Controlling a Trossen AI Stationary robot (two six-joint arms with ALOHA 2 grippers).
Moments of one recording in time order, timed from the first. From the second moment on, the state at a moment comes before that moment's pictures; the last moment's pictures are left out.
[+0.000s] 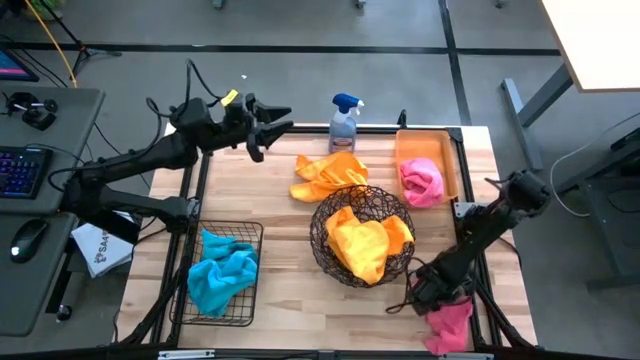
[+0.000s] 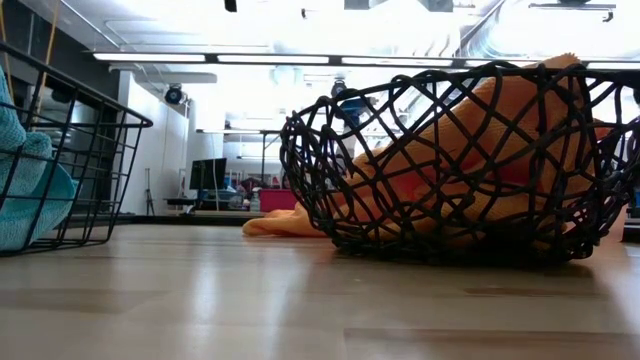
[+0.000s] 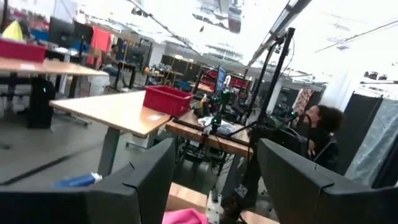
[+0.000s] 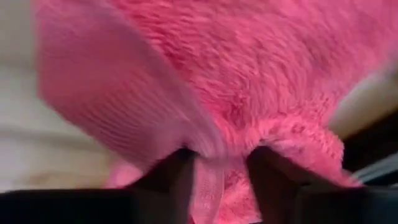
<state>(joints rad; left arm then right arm) 0.37 1.09 1.06 0.21 0.13 -0.29 0.80 1.62 0.71 -0.55 -0.52 1.94</state>
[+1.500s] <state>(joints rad) 0.51 0.95 1.16 0.21 0.08 -0.10 -0.22 1.09 1.06 -1.31 0.93 1.09</state>
